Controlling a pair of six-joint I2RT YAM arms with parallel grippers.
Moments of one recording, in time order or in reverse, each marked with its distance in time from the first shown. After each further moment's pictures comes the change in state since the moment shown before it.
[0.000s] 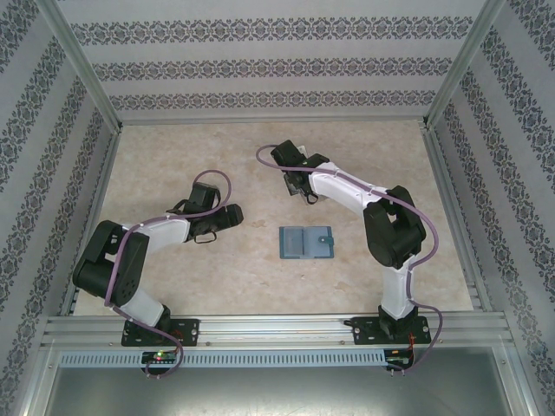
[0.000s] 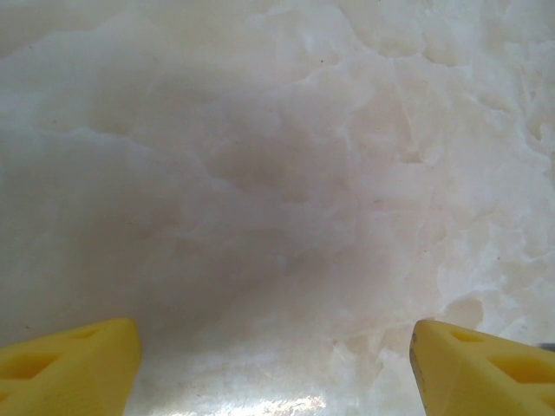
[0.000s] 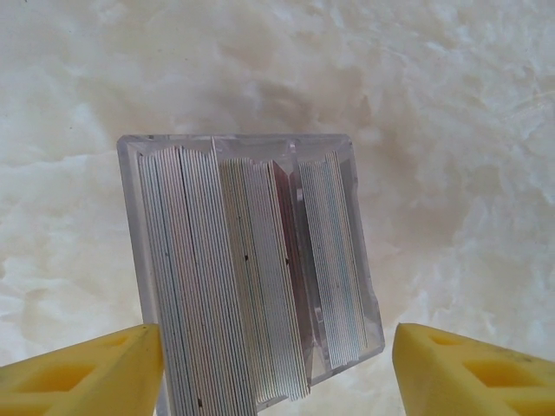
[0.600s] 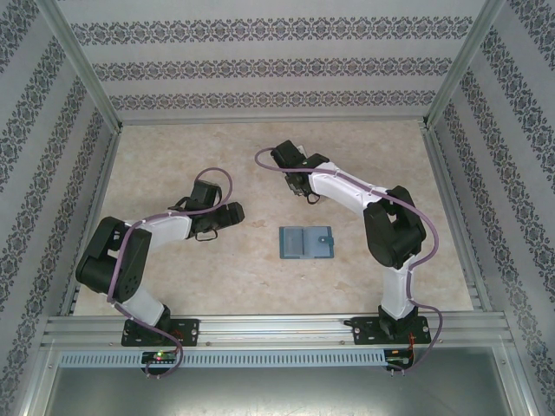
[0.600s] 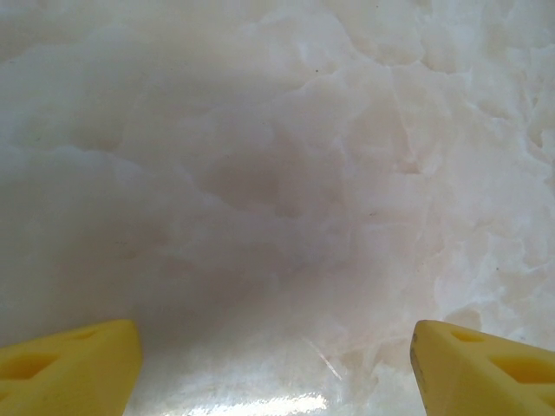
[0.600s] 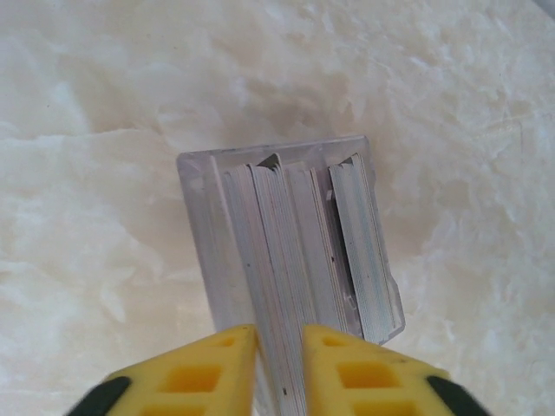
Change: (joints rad) left arm 0.000 0.033 0.035 -0.013 0.008 0.000; right arm 0.003 -0.001 0.005 -0.015 0.033 -0.086
